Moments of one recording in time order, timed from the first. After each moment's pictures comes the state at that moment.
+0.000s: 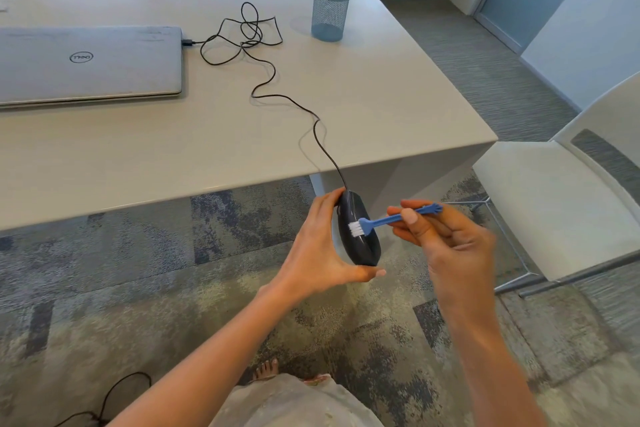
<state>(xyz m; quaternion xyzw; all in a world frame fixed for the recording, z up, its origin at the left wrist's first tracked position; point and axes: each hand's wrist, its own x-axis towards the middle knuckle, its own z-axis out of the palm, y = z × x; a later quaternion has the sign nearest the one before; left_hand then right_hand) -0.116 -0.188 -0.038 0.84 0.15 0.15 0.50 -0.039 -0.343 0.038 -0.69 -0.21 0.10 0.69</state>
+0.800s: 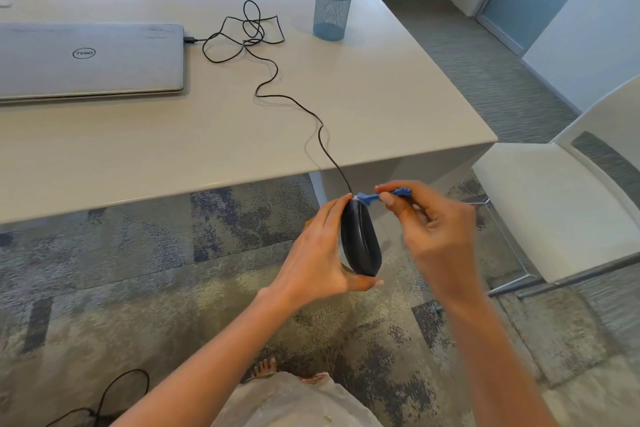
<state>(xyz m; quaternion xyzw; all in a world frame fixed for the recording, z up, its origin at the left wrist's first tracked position) -0.120 -0.195 -0.049 0.89 0.13 0.13 0.41 -0.027 -0.330 0.050 -0.78 -0.38 0.01 0.50</state>
